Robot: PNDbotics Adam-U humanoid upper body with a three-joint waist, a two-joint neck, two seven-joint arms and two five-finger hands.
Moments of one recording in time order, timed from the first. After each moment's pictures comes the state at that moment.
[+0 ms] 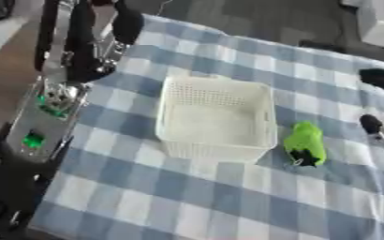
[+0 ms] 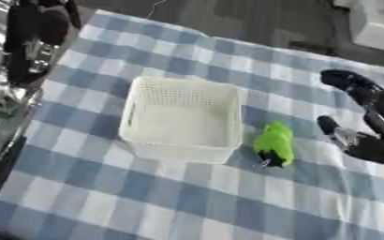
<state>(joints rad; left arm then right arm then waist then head) -0.33 0.50 -0.06 -1.98 -0.16 -0.24 0.27 -0.46 -0.46 0.17 -1.45 0.68 -0.64 0.11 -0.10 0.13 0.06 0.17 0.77</state>
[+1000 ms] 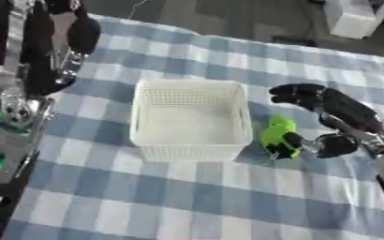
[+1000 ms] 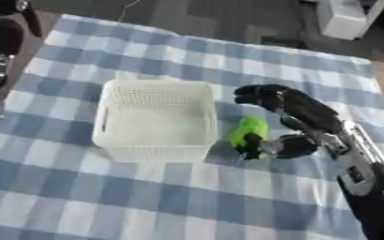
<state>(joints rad) -0.33 0.50 -0.06 -1.98 -0.16 -0.25 0.26 -0.53 -0.39 0.28 -1.38 0.75 -0.74 0.18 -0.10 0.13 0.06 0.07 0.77</state>
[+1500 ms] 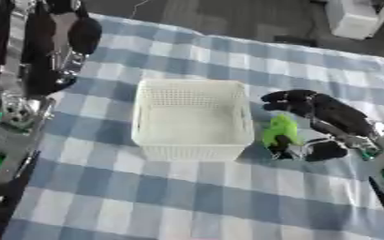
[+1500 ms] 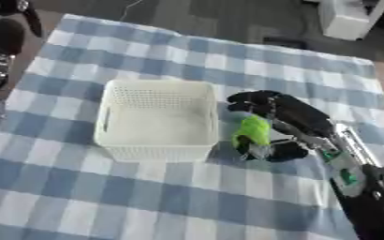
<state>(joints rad) -0.33 0.50 -0.06 -1.98 -0.16 -0.25 0.26 -0.53 -0.37 0.29 -1.36 0.78 -0.75 0.19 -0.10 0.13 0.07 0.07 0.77</state>
